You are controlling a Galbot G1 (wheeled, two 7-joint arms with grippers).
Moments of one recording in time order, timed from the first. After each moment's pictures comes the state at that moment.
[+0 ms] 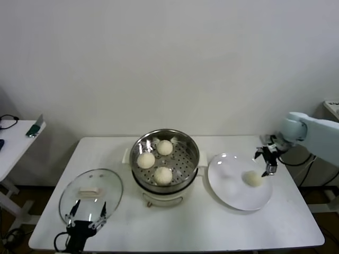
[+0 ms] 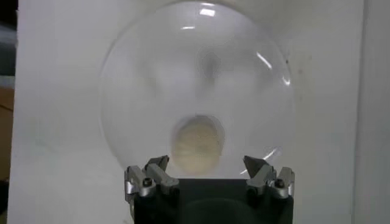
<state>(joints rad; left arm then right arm) 1.80 -1.55 -0.76 -2.08 0.04 0.00 0.14 0.46 0.64 -1.47 1.17 0.29 -0.17 -0.99</state>
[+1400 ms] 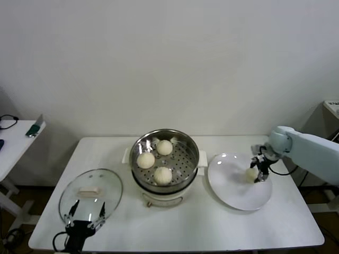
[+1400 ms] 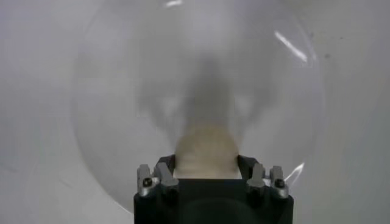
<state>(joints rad) 1.80 -1.54 -0.77 -2.08 0.04 0.00 0.14 0.39 0.73 -1.41 1.09 0.28 -0.18 -1.00</state>
